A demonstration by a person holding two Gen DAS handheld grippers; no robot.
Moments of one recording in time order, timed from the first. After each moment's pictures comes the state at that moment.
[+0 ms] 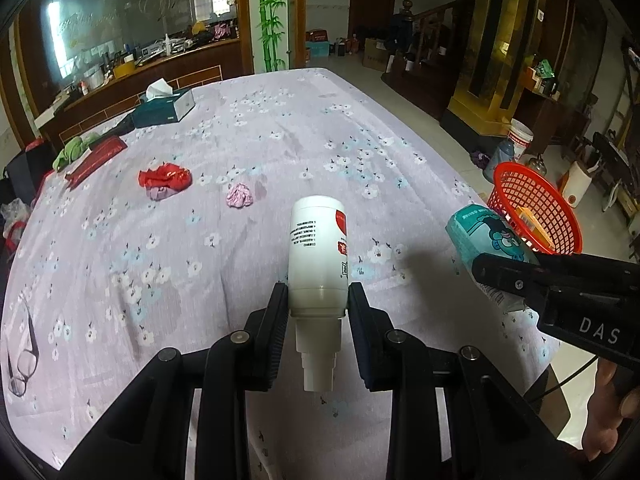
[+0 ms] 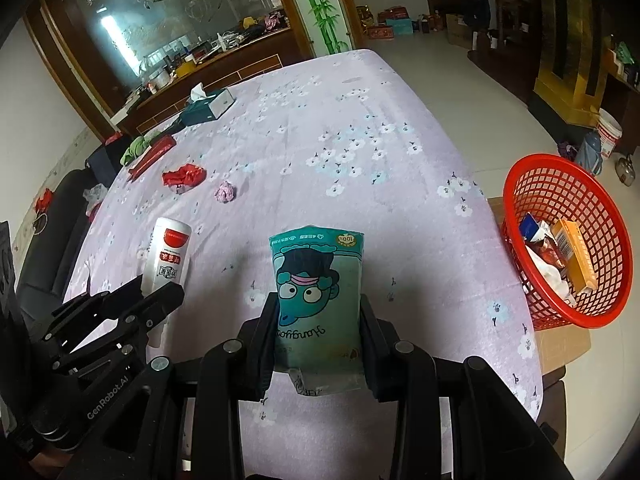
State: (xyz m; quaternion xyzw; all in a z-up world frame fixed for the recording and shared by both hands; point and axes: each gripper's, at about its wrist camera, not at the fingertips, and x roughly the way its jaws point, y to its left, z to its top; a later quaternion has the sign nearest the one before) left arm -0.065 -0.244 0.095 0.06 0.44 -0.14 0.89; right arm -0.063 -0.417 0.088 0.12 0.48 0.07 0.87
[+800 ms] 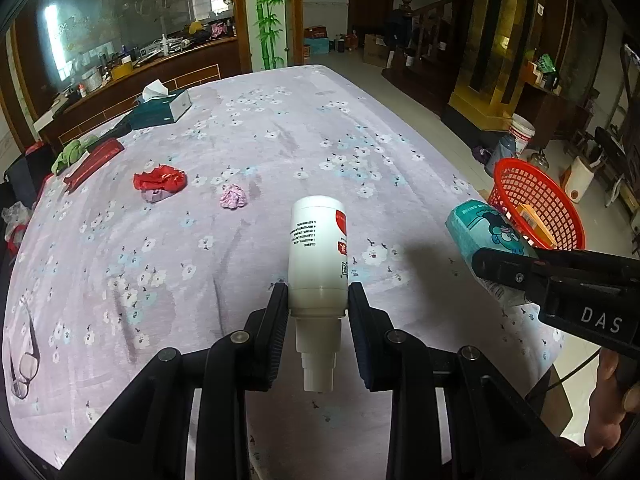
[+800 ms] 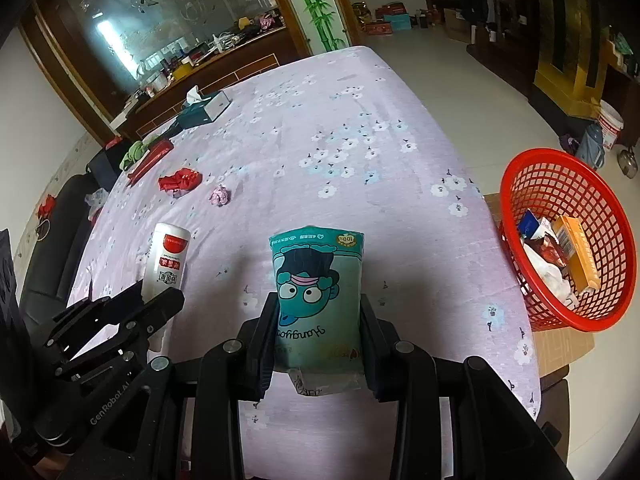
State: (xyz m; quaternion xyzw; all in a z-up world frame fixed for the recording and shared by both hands) left arm -0.062 -0.252 0.091 0.06 0.44 -0.14 0.89; right arm -0.059 -0.432 0.084 0.14 0.48 0.07 0.86
